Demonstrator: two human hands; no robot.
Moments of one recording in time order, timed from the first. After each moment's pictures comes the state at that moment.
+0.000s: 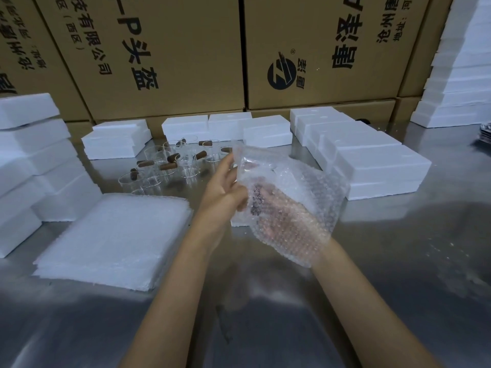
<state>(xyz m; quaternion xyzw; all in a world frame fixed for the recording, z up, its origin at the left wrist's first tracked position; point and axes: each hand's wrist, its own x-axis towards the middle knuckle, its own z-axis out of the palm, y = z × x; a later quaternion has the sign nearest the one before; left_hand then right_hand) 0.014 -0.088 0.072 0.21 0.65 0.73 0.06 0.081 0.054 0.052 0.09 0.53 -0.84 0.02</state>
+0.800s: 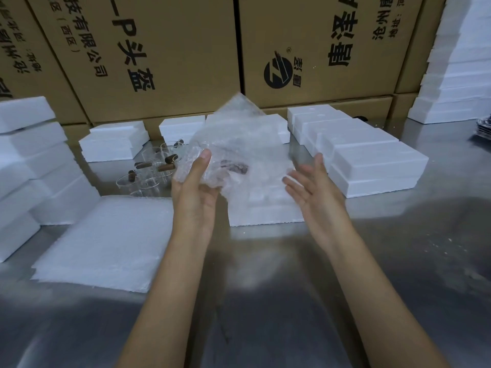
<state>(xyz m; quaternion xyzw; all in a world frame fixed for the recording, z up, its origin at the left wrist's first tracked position) 0.005 -0.098 0.084 0.07 0.40 0.91 0.01 0.055 0.086 0.057 0.11 0.46 -0.86 -0.20</state>
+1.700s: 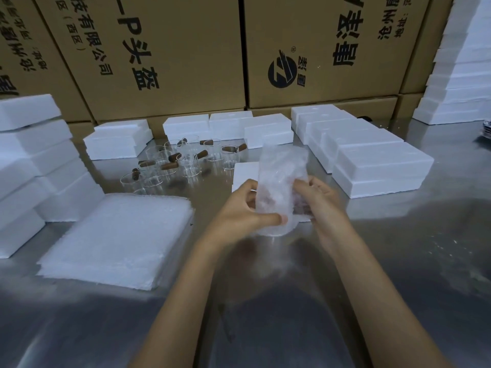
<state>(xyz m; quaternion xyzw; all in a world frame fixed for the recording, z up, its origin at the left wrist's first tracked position) 0.013 -0.076 0.051 0.23 0.76 0.60 0.12 0.057 0.086 0.044 0.10 0.61 -0.76 -0.18</state>
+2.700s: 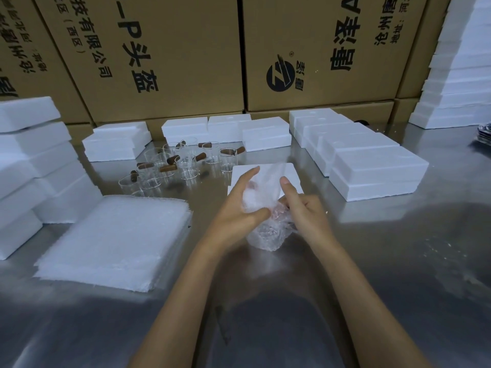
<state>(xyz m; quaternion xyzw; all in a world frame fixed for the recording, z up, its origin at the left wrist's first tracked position) 0.014 -0.075 0.048 0.27 0.77 0.58 0.04 0.051 0.076 0.031 0.12 0.74 -0.63 -0.20</state>
